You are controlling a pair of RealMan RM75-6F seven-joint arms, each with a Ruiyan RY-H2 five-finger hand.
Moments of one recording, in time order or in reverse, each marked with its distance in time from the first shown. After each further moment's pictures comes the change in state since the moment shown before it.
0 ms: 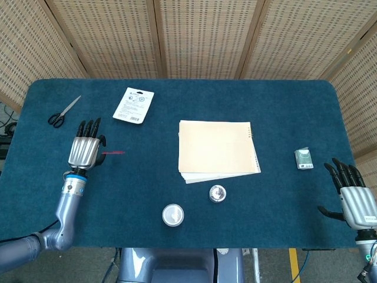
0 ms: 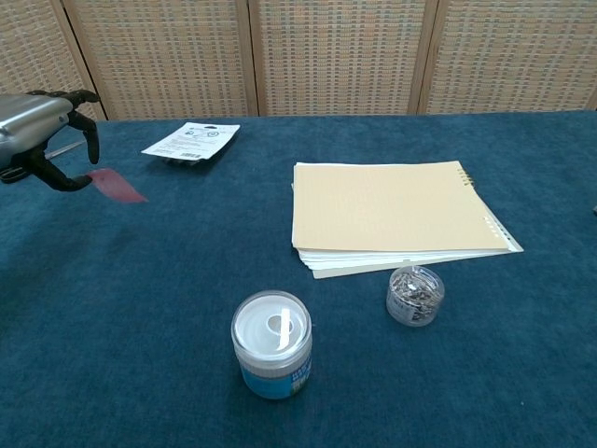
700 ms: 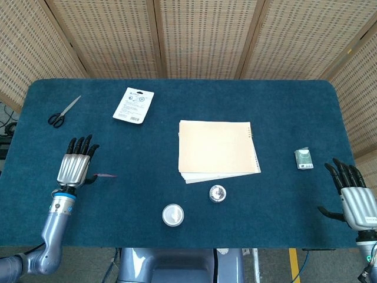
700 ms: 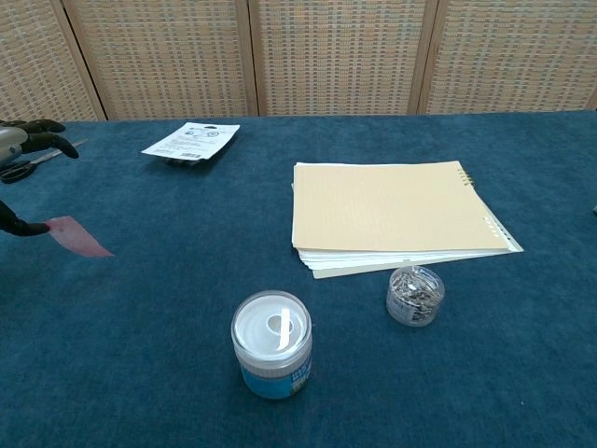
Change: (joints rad) left arm 0.107 0.111 0.094 -0.216 0.004 0.090 0.026; right arm -0.005 0.003 -0.001 -0.001 -0.007 0.012 0.008
